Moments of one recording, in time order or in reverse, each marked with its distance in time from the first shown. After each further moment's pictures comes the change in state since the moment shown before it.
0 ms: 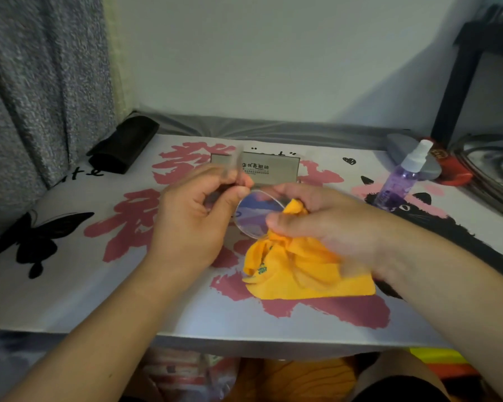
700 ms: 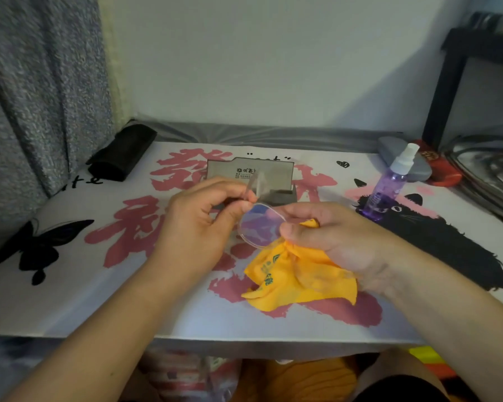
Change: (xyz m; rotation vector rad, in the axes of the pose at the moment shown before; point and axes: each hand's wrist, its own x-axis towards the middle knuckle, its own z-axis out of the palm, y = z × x) left_hand -0.001 -0.001 0.000 0.060 -0.119 -0.014; right_hand -0.014 0.022 -0.006 0.067 0.139 0.005
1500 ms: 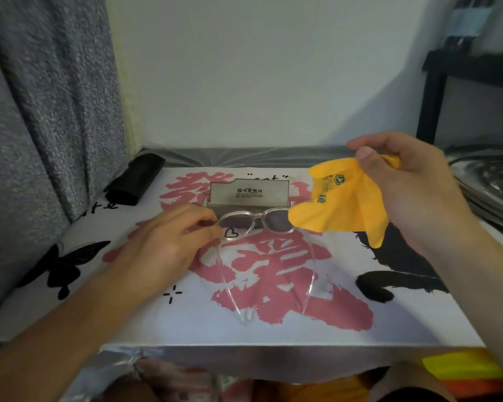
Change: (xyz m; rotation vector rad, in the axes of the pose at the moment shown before) left_hand 0.000 -0.001 -0.055 0.614 -0.364 0.017; right_hand -0.027 -0.053 -0.051 -0.299 0.738 -0.415
